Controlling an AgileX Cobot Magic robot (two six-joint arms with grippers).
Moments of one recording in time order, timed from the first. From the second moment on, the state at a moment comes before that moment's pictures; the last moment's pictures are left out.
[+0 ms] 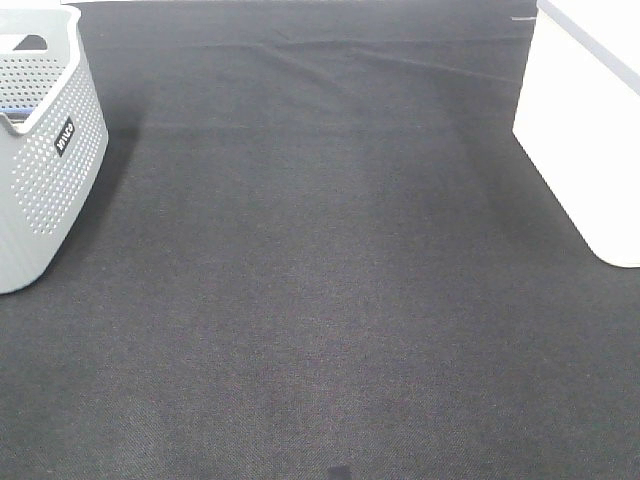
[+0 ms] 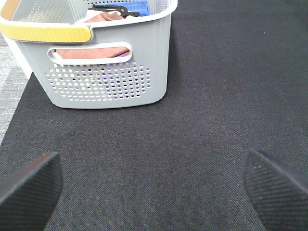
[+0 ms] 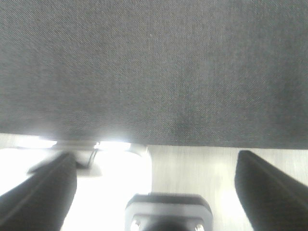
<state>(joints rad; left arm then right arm) 0.00 0.00 -0.50 0.00 1.05 0.00 -0.02 0.68 -0.58 0.12 1.15 -0.10</state>
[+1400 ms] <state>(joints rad) 0.00 0.00 -0.50 0.00 1.05 0.00 -0.02 -0.01 -0.51 0.08 1.07 -0.10</state>
